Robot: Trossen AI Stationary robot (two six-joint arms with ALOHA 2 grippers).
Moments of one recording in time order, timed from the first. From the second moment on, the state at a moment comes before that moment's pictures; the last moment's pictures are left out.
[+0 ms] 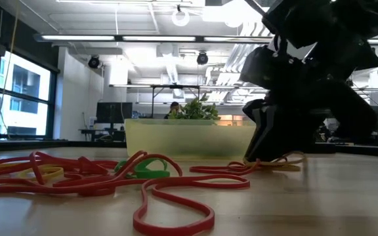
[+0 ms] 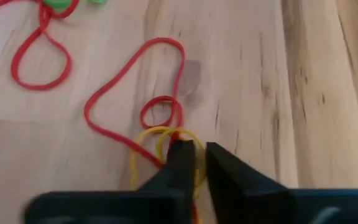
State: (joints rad) left arm -0.98 1.34 0.97 -0.97 -0.97 -0.35; right arm 0.32 1.81 0.75 0.18 0.18 0.14
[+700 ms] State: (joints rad) left arm -0.98 1.38 0.97 -0.97 -1.08 -0.35; right arm 0.37 1.56 0.75 0.17 0.28 0.05
